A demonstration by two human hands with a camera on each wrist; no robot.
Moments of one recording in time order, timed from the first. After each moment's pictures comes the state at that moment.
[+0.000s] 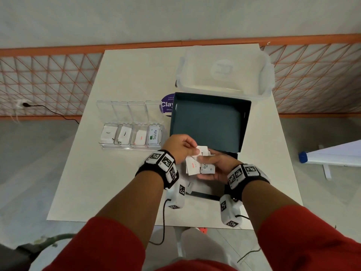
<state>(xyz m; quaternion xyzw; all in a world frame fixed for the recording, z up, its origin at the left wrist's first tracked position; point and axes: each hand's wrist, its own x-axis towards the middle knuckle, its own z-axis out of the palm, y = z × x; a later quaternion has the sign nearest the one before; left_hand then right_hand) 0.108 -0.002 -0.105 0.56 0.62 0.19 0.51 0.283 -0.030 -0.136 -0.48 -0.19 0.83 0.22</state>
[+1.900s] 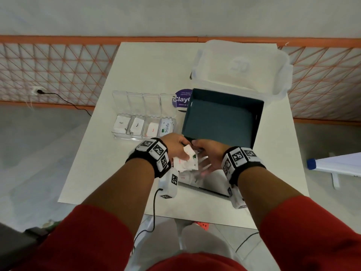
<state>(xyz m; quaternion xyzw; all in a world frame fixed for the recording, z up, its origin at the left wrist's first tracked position) 0.066 -0.009 -0.066 0.53 0.65 -0.01 0.55 0.224 -0.006 -0.103 -0.58 -0.33 0.75 0.03</state>
